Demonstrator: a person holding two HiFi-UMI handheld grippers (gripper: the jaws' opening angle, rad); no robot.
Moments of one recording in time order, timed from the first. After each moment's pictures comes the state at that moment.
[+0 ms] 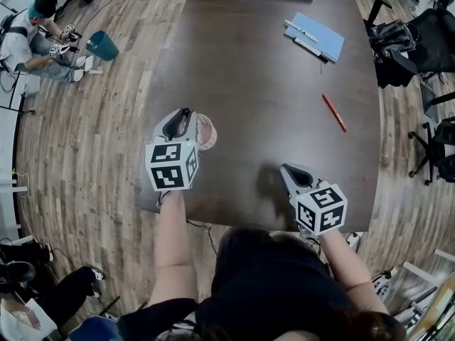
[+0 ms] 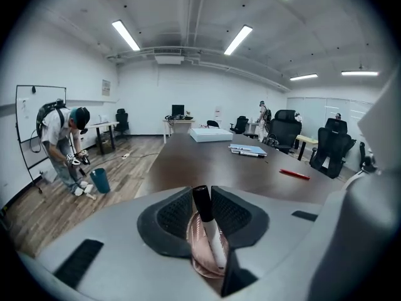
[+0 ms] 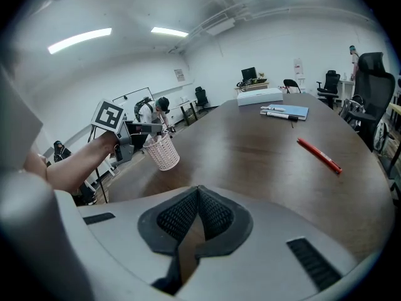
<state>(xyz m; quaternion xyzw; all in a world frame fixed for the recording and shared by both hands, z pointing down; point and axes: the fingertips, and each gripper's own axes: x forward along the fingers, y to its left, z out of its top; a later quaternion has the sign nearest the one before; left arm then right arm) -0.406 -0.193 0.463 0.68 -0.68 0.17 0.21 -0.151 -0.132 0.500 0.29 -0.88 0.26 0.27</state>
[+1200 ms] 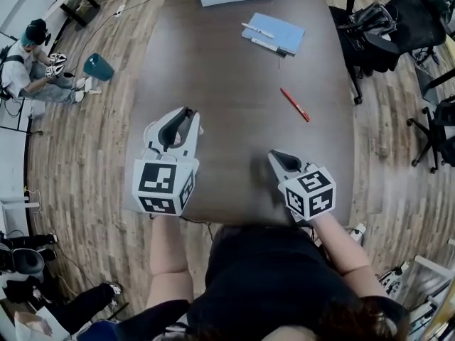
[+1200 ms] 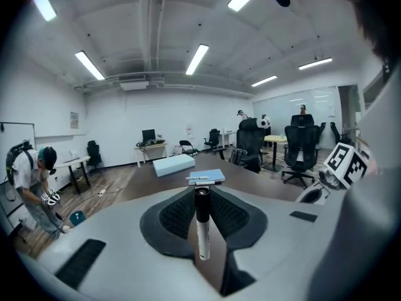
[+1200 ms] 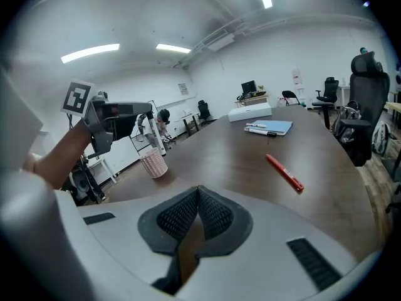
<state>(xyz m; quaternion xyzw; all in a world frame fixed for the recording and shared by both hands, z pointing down) -0.218 -0.203 0.337 0.76 -0.61 0.18 0.08 -0.050 -0.169 0.469 0.28 -0.90 0.23 0.22</state>
